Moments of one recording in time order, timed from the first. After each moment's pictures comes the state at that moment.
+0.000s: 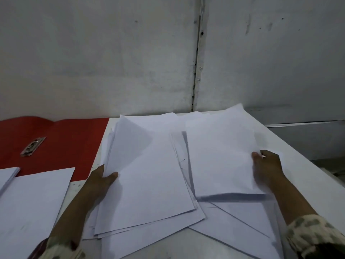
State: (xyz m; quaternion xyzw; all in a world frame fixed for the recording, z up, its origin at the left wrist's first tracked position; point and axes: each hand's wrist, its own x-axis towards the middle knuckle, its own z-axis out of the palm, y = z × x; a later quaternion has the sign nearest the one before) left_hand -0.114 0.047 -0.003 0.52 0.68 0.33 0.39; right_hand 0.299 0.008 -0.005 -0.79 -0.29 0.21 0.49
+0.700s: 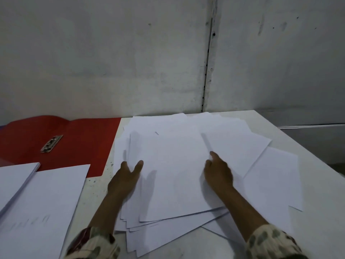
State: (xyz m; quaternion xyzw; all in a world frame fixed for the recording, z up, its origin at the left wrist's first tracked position) left_hand -0.085 0.051 -0.011 0.57 0.74 0.23 0.30; right_hand 0.144 0.016 0.004 -0.81 -0.49 0.18 0.29
